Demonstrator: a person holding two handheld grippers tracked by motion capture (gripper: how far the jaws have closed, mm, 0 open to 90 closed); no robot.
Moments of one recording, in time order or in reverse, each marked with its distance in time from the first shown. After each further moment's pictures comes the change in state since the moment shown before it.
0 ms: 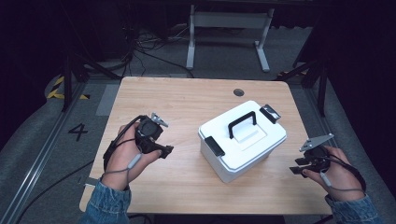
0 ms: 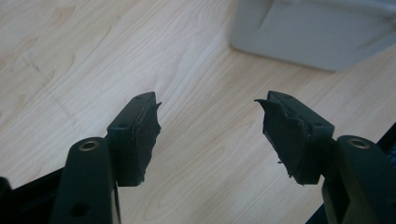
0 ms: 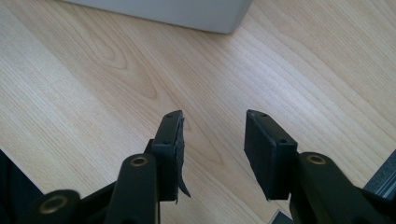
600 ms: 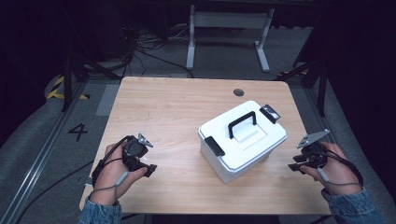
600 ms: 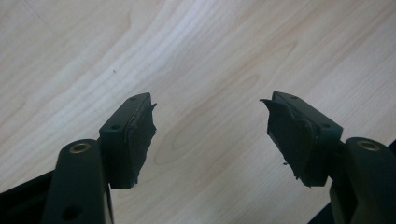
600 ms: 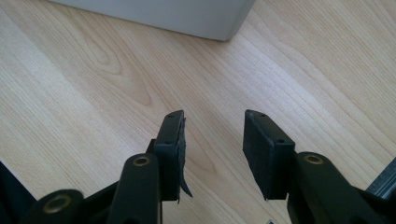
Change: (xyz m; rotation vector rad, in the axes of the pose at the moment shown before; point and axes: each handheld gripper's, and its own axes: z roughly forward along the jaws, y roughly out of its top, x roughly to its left) left arm 0.018 -0.069 0.027 0.114 0.050 -0.014; right arm -0.007 0.010 0.004 0.017 0.012 -0.025
